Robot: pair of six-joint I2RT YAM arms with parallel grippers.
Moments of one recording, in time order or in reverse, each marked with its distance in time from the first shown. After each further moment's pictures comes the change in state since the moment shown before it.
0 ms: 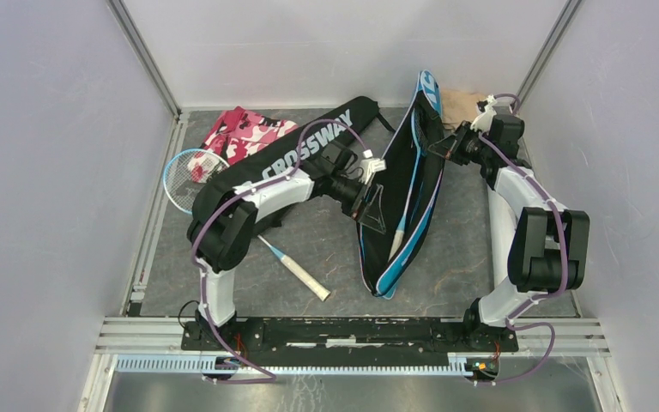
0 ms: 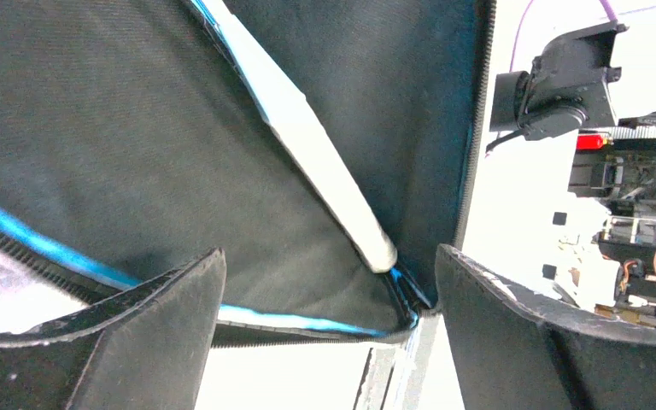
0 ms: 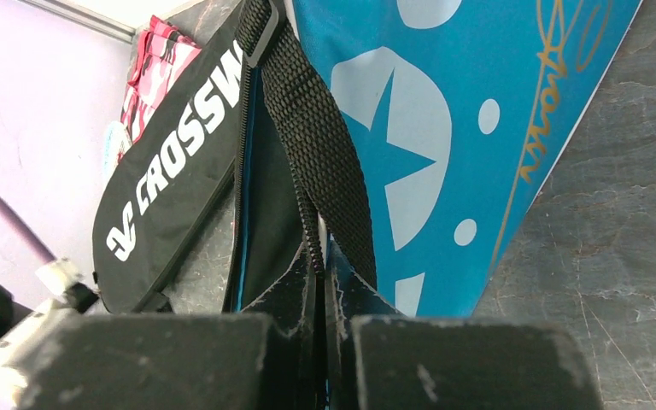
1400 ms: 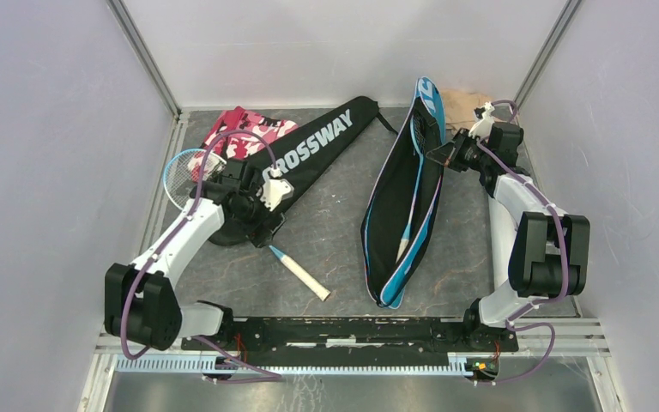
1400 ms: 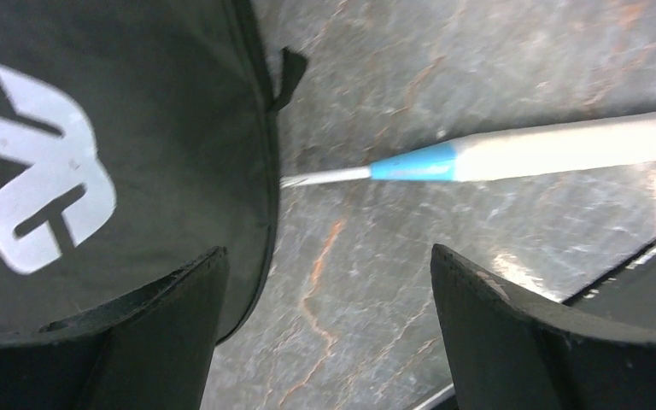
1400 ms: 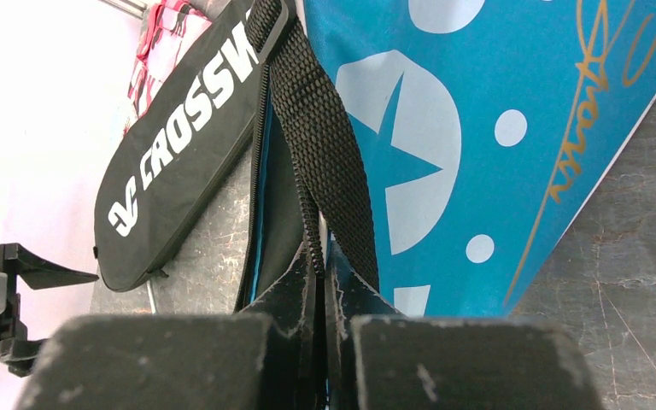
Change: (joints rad) left arm 0.417 -0.671 -0.446 -0.494 -0.624 0.734; right arm 0.000 -0.036 -0.083 0.054 -0.048 -0.024
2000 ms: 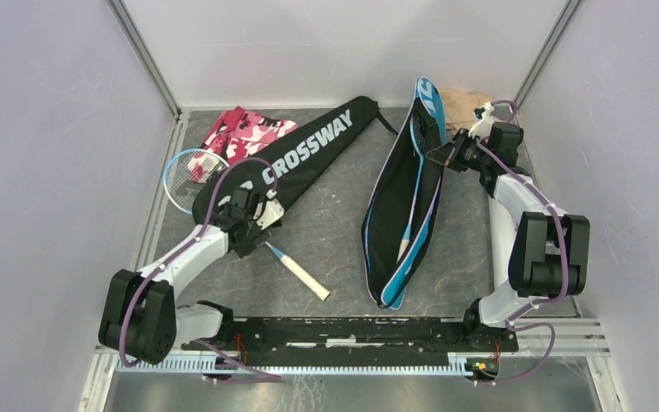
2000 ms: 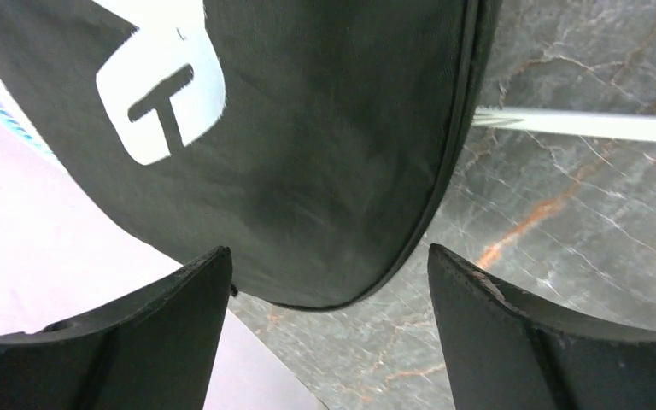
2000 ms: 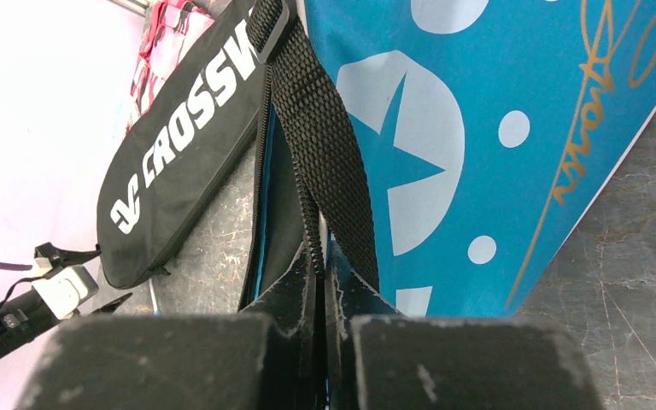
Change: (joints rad) left arm -0.037 -0.079 -0.306 0.322 -0.560 0.109; right arm 0.000 0.000 0.000 -0.001 -0.008 0.000
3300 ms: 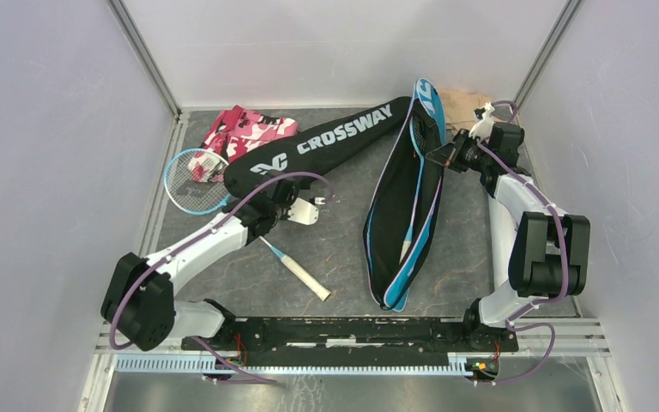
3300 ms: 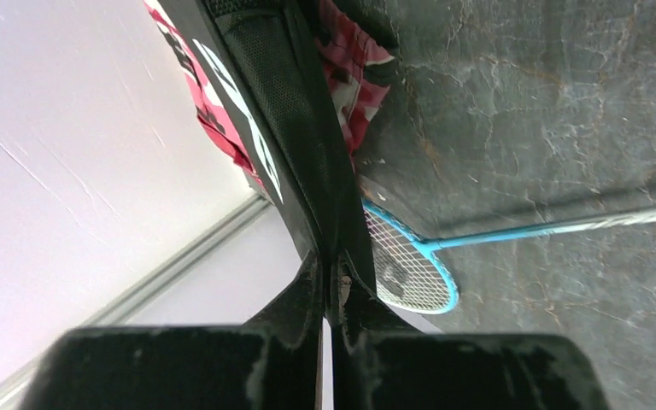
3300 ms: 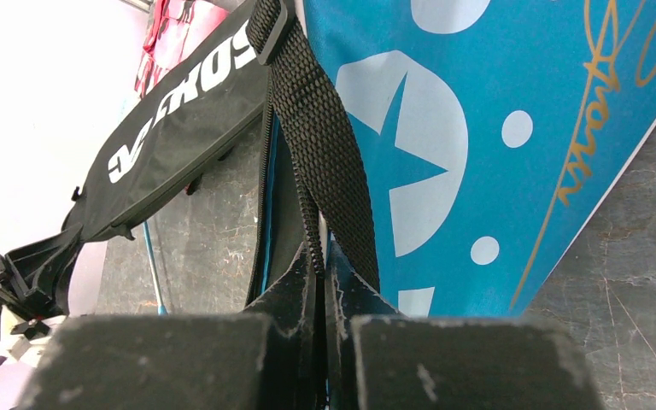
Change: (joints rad) left arm -0.278 0.064 0.167 0.169 -0.095 0.624; right arm -0.006 0.000 0.000 -0.007 -0.018 0.000
